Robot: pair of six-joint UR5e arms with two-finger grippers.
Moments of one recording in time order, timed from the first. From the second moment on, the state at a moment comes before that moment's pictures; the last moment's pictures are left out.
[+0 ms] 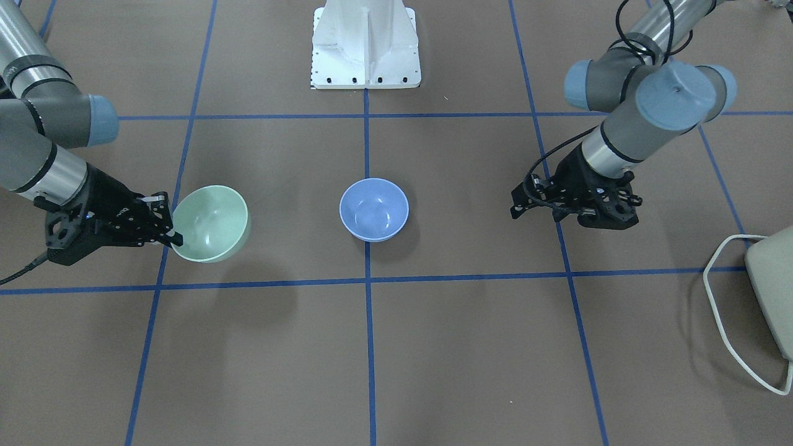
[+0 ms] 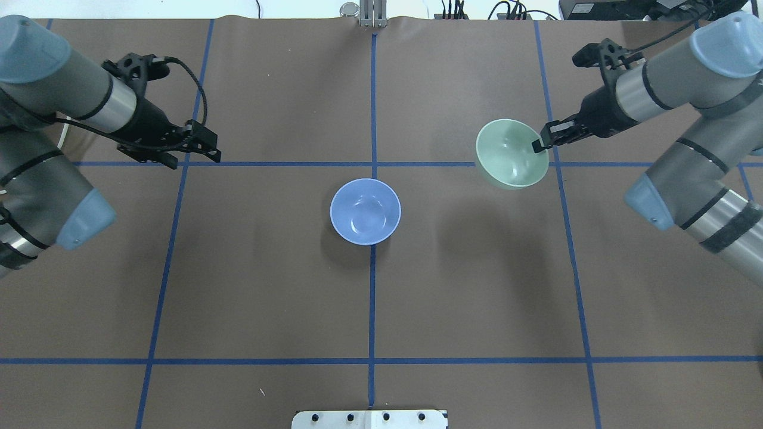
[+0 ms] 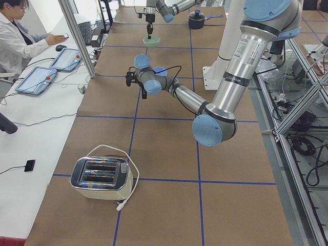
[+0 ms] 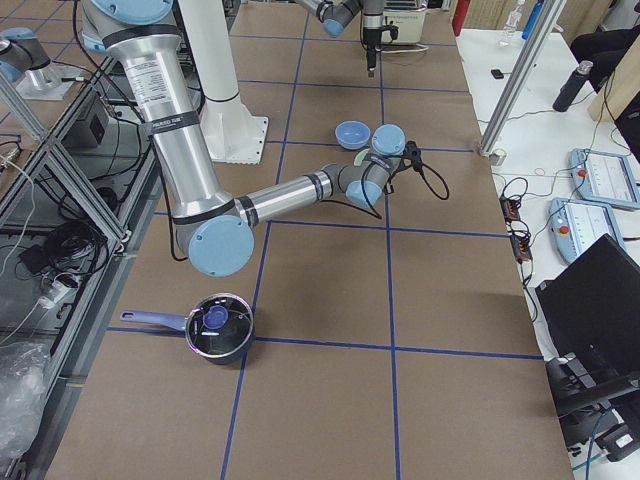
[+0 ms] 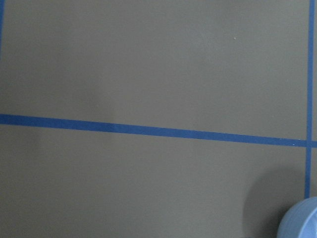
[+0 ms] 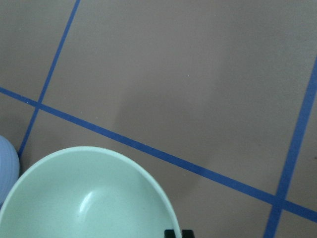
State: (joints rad) left arm -0.93 -1.92 -1.66 -2.00 -2.28 -1.02; right arm 0.95 -1.21 1.55 -0.88 2.33 0.83
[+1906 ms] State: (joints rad) left arm -1.04 -1.77 -1.65 -2.01 -2.29 -0.69; right arm 0.61 -0.86 1.59 -1.31 1.94 0.98
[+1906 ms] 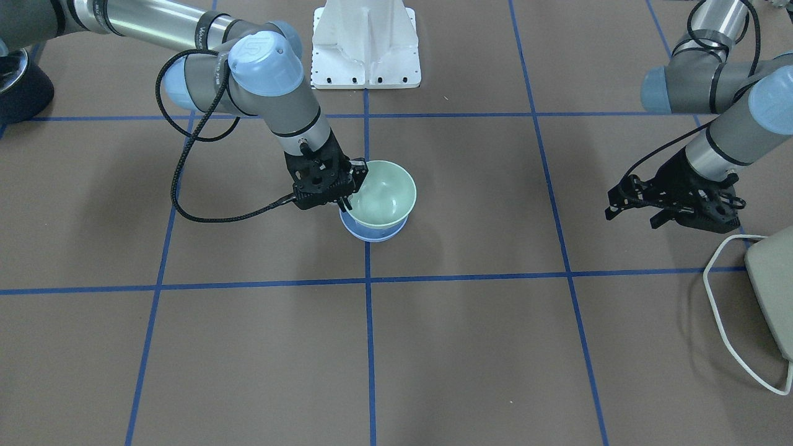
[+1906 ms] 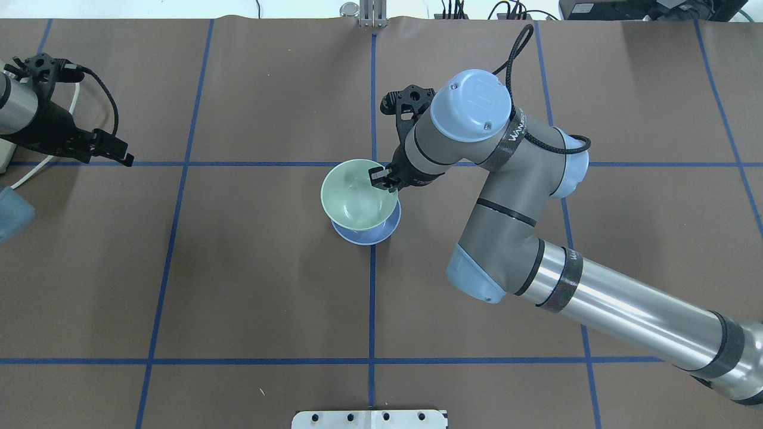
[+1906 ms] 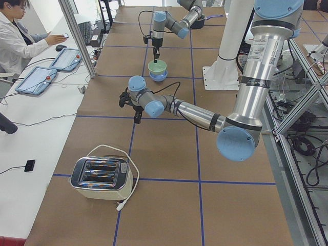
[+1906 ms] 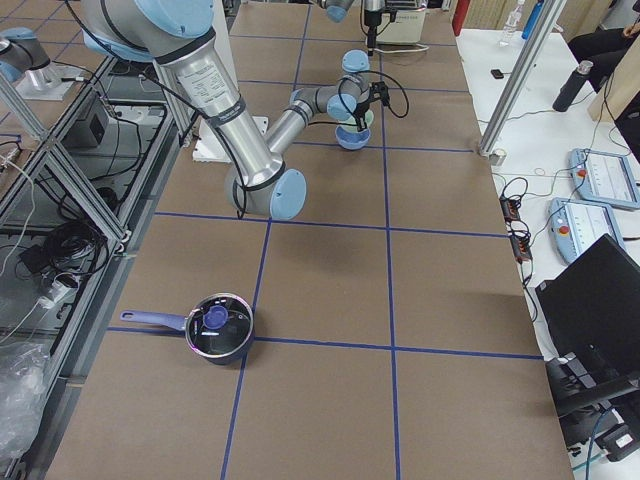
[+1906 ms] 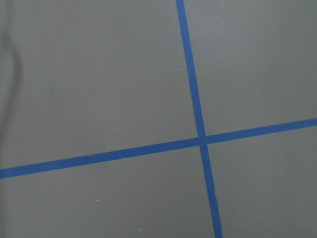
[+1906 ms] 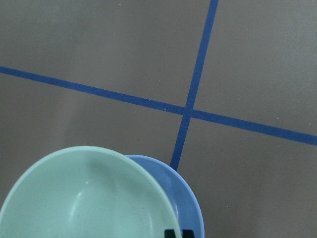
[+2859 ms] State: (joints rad) left arm -1.04 -1.77 -1.65 -2.01 -2.29 -0.69; right arm 0.58 -0.86 1.56 -1.29 1.88 0.98
